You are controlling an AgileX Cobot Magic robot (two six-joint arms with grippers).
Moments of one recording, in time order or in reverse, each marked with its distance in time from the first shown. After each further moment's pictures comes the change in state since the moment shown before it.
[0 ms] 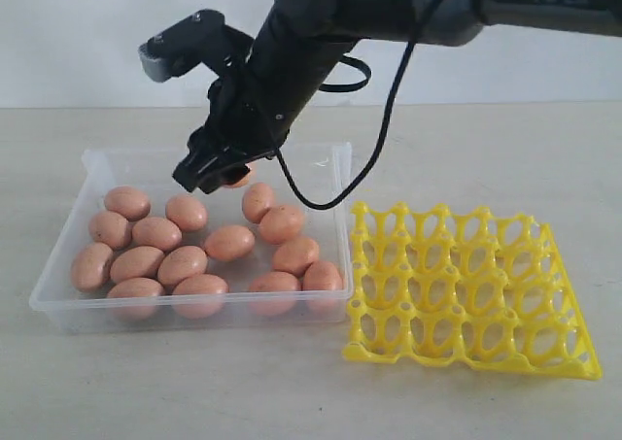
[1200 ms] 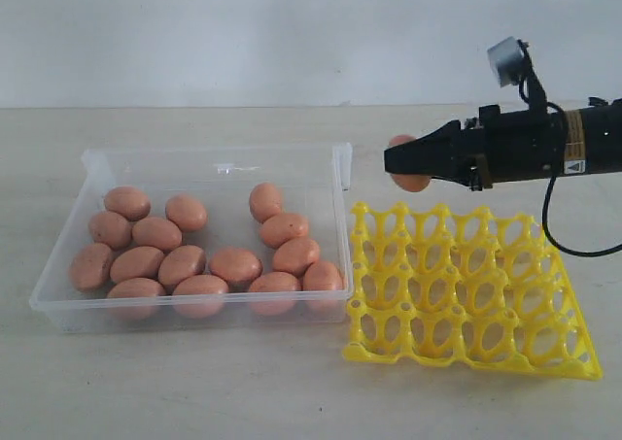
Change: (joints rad) left arm 0.000 0.000 0.000 0.000 0.000 0.000; right arm -0.719 -0.039 0.638 -1.920 -1.956 1.991
